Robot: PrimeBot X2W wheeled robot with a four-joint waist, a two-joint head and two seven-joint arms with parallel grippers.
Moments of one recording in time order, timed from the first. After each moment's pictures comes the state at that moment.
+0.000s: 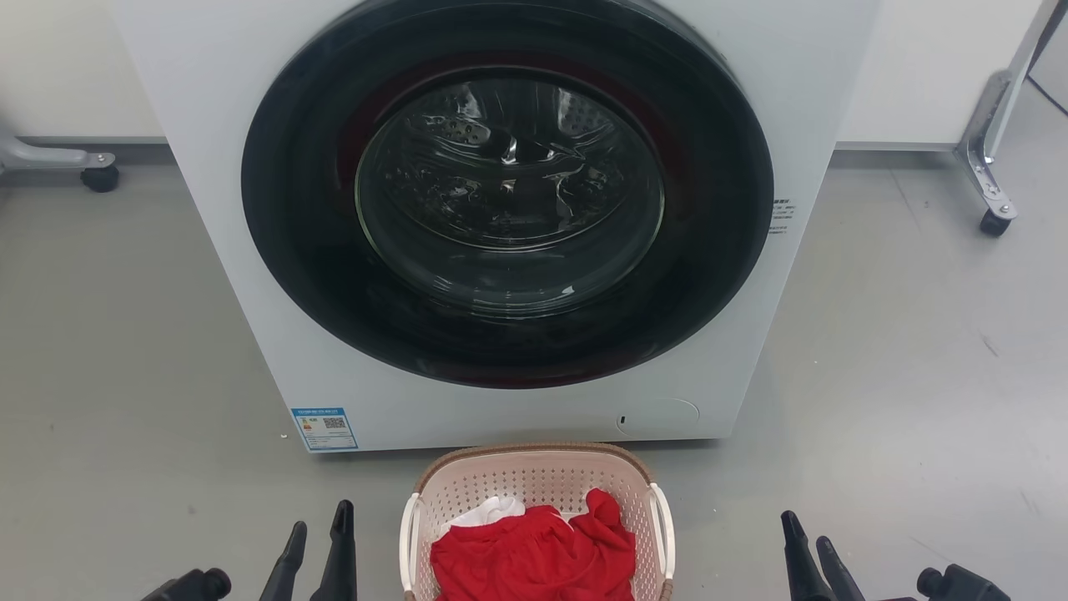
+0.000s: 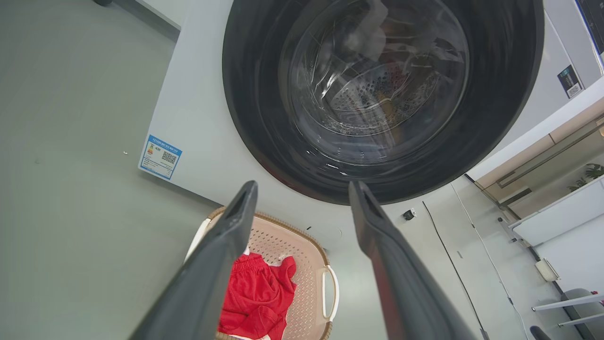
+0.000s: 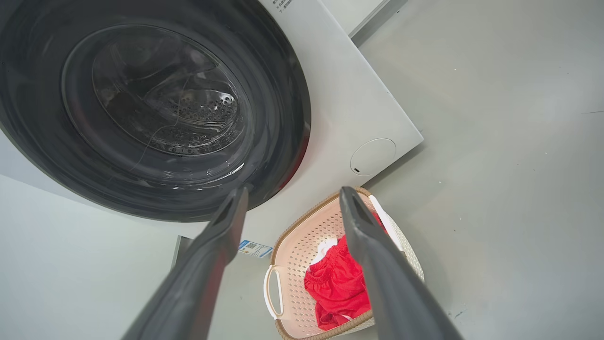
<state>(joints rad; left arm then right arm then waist) -0.02 0.08 -0.16 0.20 -0.83 0.00 -0.09 -0.06 -0.05 0.21 0.30 0.91 -0.01 -0.08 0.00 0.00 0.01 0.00</state>
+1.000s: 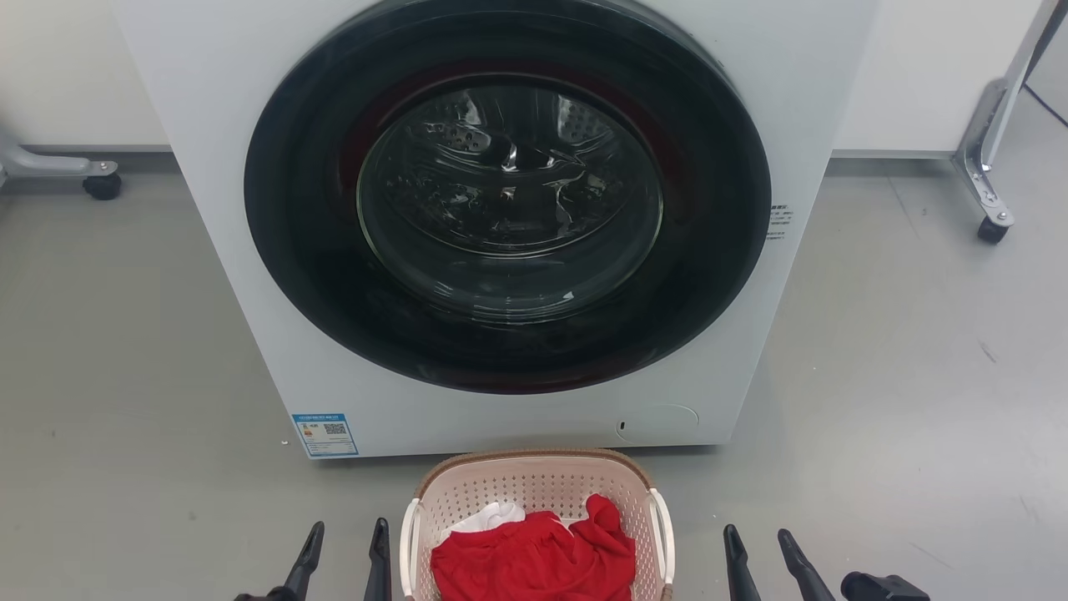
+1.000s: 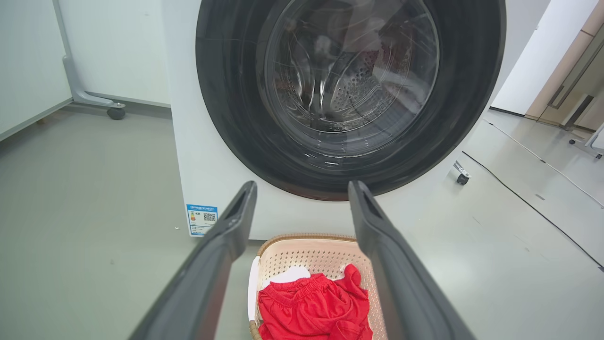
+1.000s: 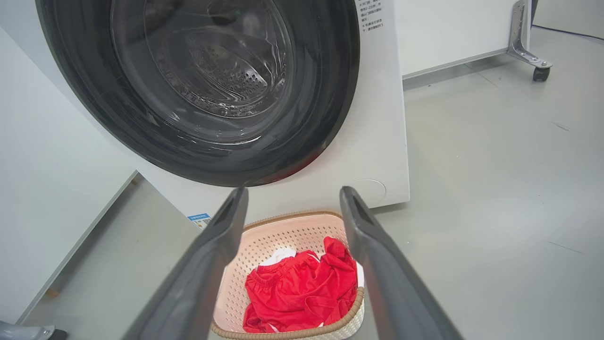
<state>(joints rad) 0.01 0.09 -0.24 0.19 -0.42 0.07 -0.19 -0.05 -0.06 0.34 0.29 0.50 -0.08 -0.19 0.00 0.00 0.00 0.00</state>
